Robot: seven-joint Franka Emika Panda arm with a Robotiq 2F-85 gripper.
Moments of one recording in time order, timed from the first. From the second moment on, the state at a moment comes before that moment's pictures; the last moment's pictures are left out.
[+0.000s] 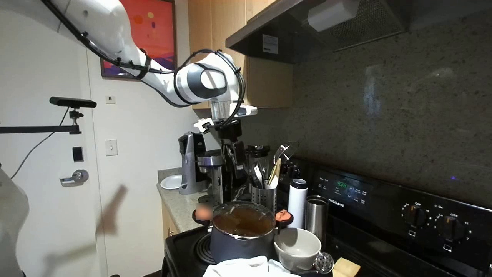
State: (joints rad) arm -0.02 -0.26 0.10 -2.27 -0.09 2.10 0.40
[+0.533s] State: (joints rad) arm -0.01 -0.04 0.13 -2.32 -0.21 2.43 0.66
